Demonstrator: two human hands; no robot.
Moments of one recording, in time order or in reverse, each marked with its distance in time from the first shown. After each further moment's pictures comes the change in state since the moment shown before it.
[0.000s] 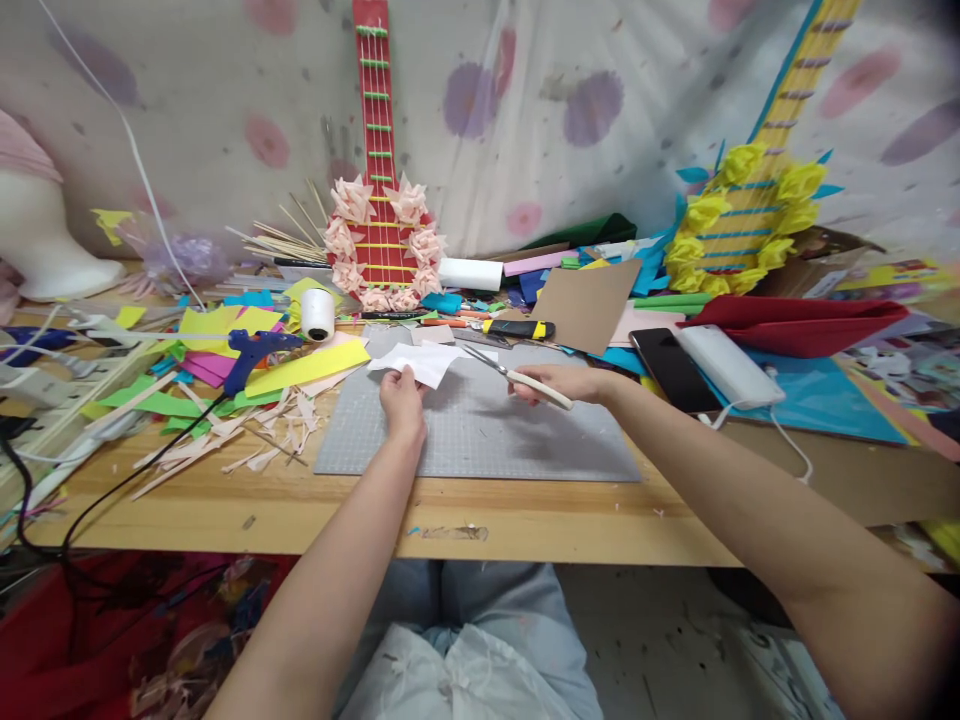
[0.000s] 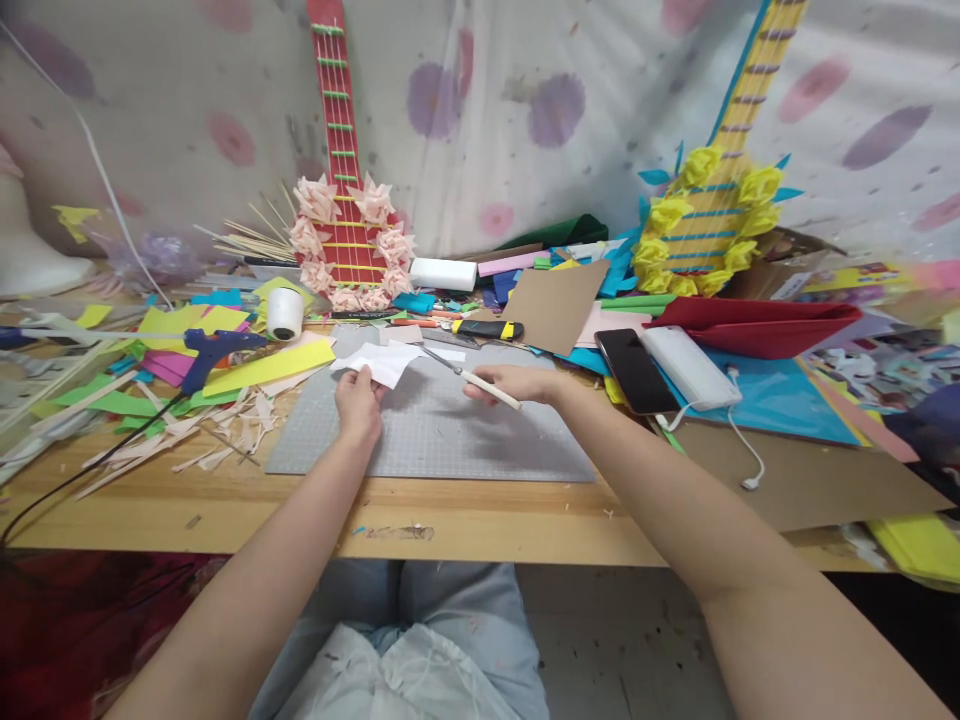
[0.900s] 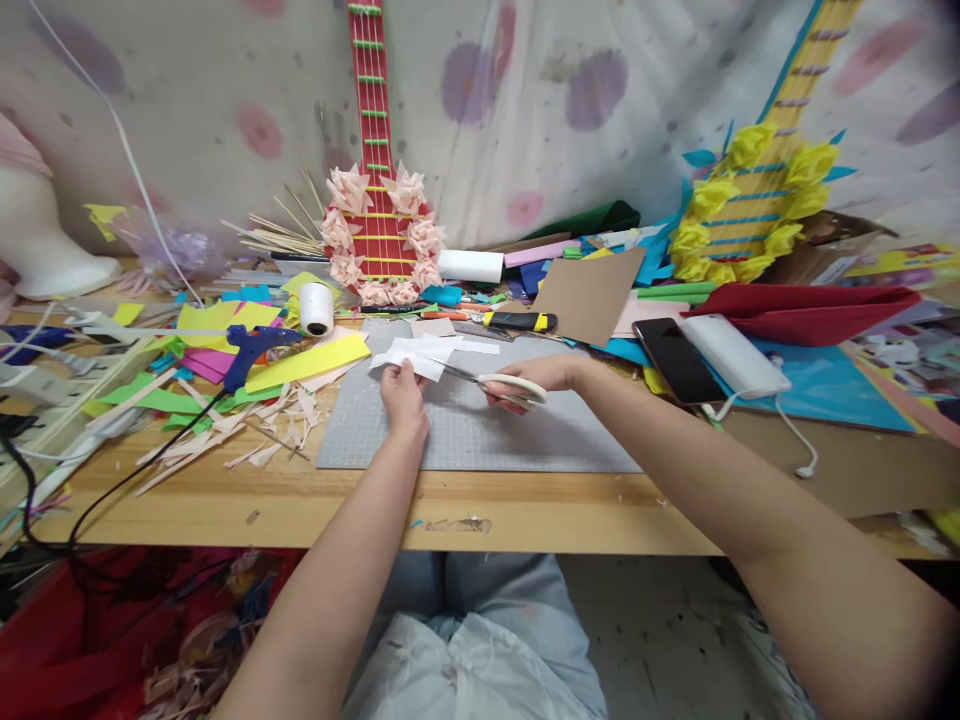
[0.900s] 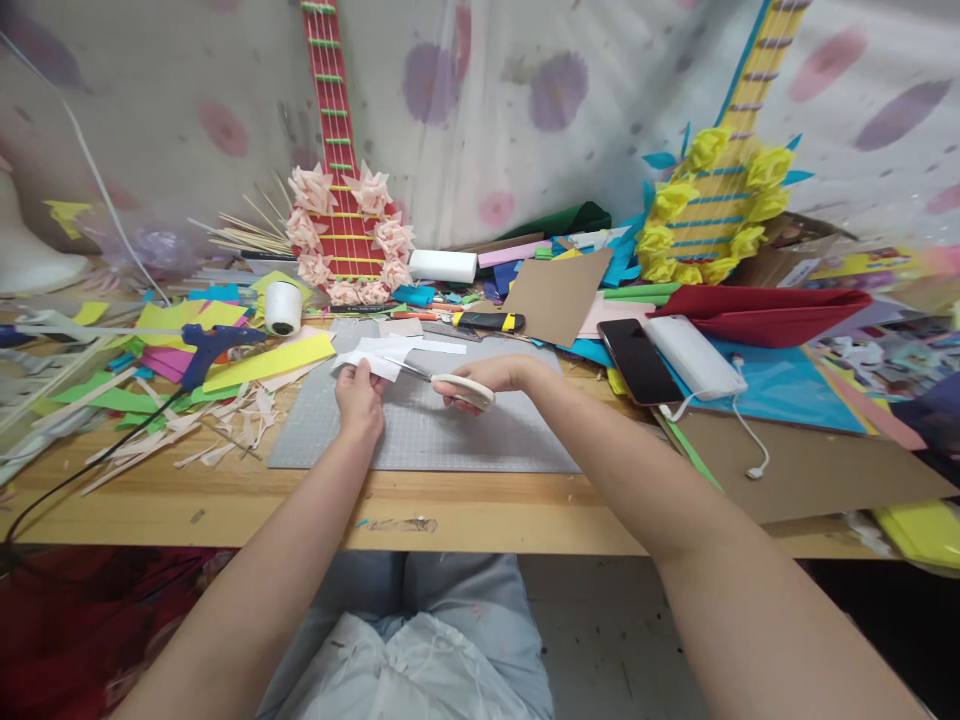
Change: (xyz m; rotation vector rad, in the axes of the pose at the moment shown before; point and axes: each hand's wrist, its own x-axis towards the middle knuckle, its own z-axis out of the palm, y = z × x) left_hand 0.000 -0.003 -0.003 -0.073 -0.031 0.036; right_hand 0.031 -0.012 0.008 0.114 -0.297 0.051
